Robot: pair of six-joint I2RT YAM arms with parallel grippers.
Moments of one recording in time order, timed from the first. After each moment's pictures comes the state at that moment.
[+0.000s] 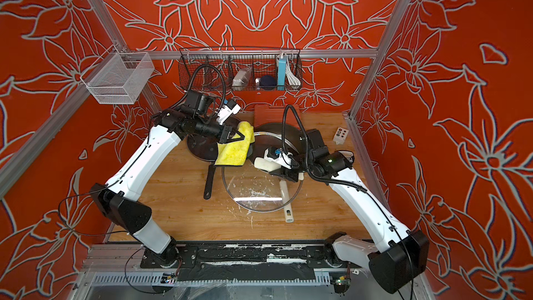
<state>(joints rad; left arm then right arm) -0.38 1.68 1.87 -1.03 0.74 0.00 0.47 1.17 1.13 -0.74 -0.67 -0.80</state>
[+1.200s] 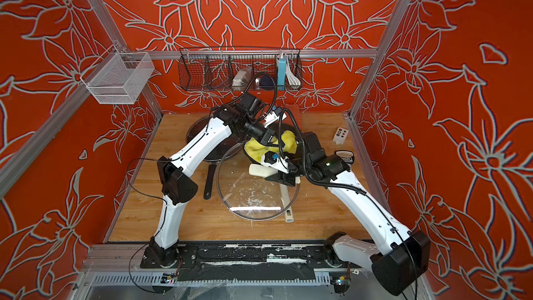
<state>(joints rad) -0.60 2.17 2.36 -1.10 0.91 -0.02 0.53 1.15 1.11 -0.73 -0.72 -0.79</state>
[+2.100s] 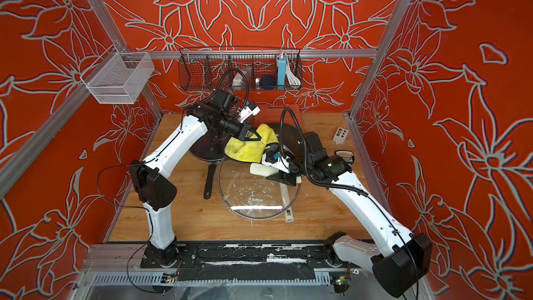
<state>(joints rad) -0.40 1.90 2.01 -1.07 0.80 -0.02 0.51 1.14 1.11 -0.74 -0.71 -0.78</state>
